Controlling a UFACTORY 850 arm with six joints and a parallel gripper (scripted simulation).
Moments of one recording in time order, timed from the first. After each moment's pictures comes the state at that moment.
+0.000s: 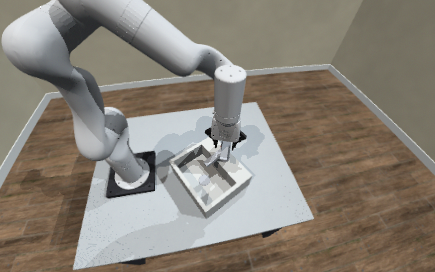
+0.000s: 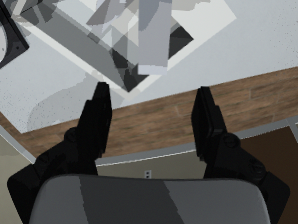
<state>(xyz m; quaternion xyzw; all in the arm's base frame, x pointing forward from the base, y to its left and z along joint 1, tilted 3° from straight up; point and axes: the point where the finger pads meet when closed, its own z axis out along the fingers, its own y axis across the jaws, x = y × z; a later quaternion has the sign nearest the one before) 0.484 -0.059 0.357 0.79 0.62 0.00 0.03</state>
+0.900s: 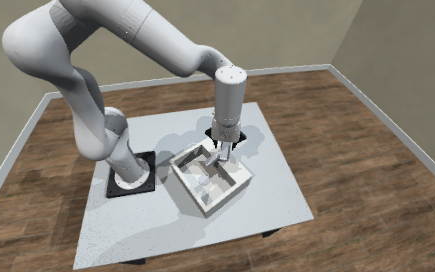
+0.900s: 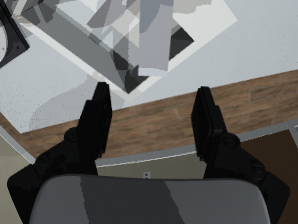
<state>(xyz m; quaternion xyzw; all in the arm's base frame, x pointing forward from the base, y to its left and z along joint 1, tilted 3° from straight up) 0.484 -0.059 0.356 0.78 0.62 0.01 0.02</state>
